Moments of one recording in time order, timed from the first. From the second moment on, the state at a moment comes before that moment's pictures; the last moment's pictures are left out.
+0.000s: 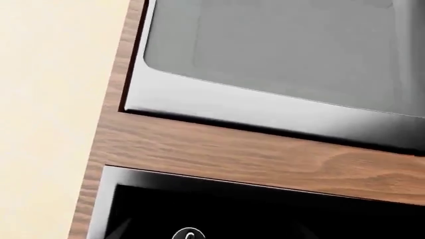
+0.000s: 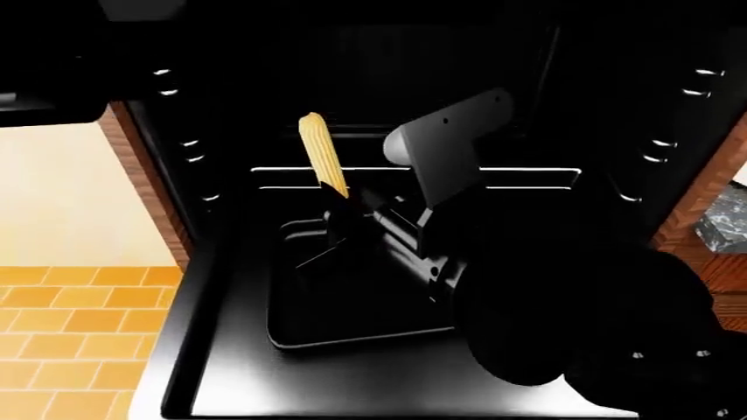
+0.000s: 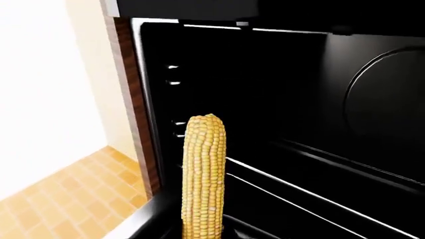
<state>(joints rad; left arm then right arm) -1.12 -0.66 -0.04 0.99 -1.62 -0.85 -1.21 1.13 0.49 -0.78 -0.46 1.47 0.74 0.71</state>
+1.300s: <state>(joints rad) -1.09 -0.67 -0.03 1.02 -1.60 -0.84 -1.19 1.09 0.50 -0.74 -0.47 1.49 0.65 0.68</state>
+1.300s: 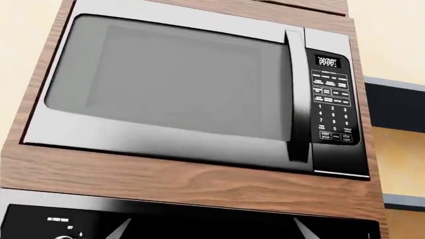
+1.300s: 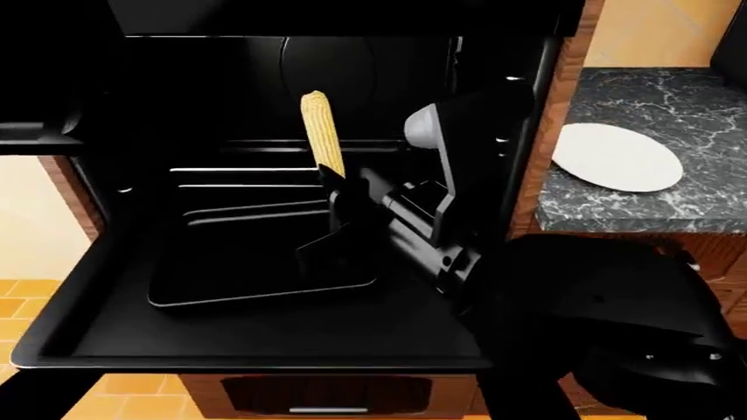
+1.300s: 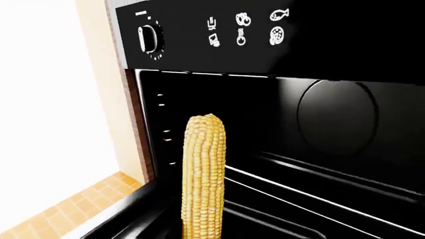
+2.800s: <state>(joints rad) -1.09 -0.67 -0.02 1.02 -1.60 -0.83 -1.19 1.10 0.50 -0.74 -0.47 1.49 0.63 0.67</state>
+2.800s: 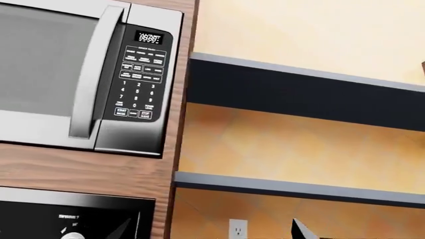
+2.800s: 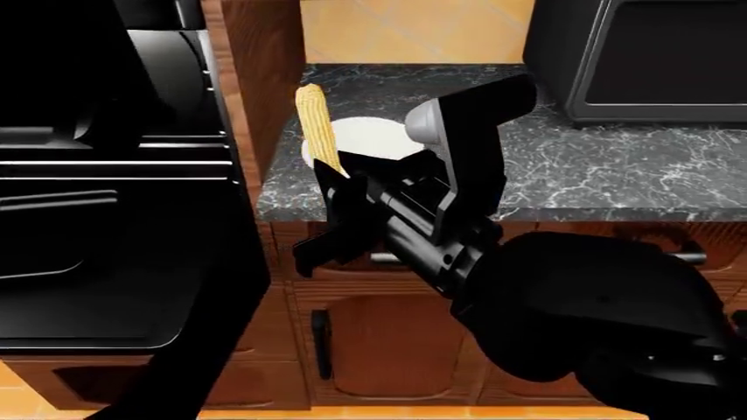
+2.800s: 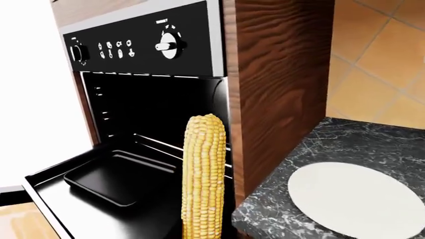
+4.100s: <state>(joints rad) -1.10 -0.68 0.00 1.03 -1.60 -0.82 -1.20 1.10 0.50 -0.74 -0.49 1.46 0.61 0.69</state>
